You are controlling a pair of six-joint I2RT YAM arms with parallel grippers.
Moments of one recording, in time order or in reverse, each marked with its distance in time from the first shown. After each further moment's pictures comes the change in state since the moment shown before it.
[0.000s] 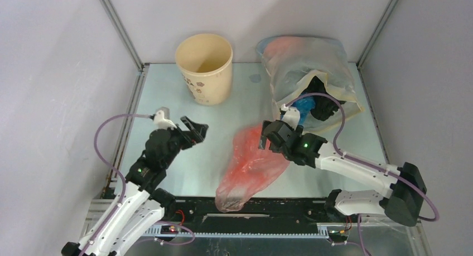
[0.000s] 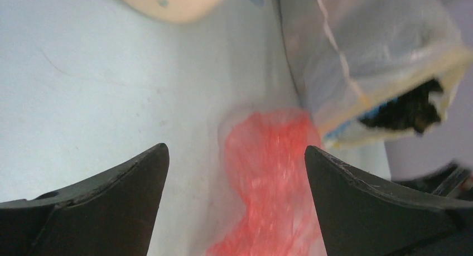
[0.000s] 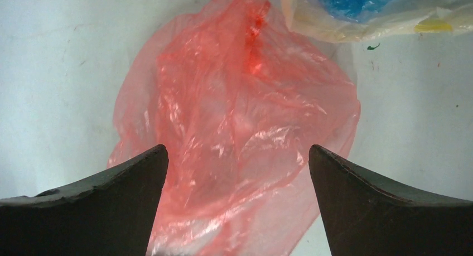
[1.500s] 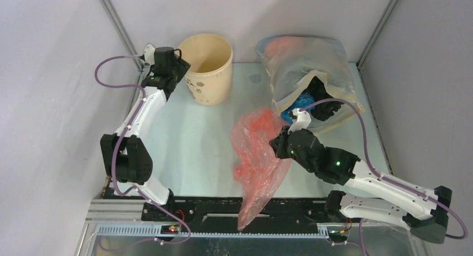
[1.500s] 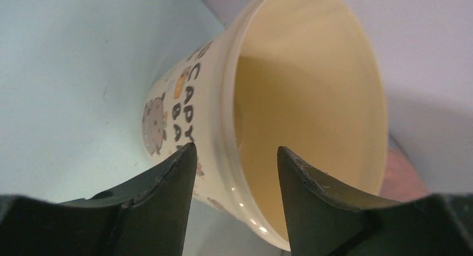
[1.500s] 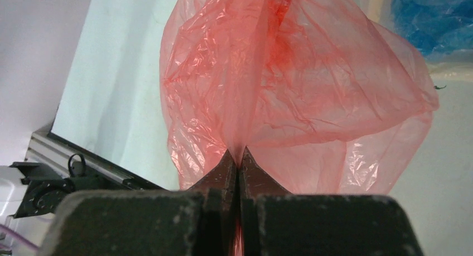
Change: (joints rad) left arm 0.382 1.056 0.940 -0.005 -0.121 -0.192; right arm 0.079 -0.286 -0.080 0.127 -0.092 -0.126
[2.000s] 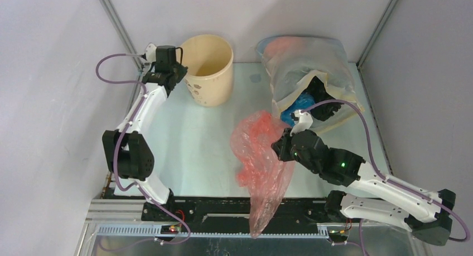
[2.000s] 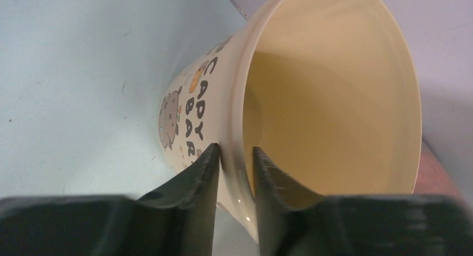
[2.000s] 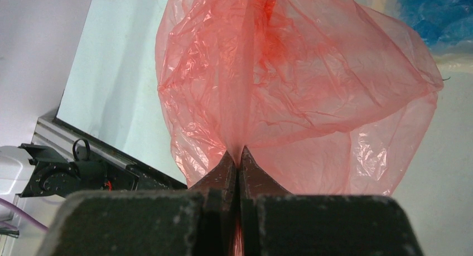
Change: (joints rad) left arm 0.000 0.062 0.062 -0.111 -0.008 0.024; right arm -0.001 -0.060 0.003 -0.050 -0.050 -0.007
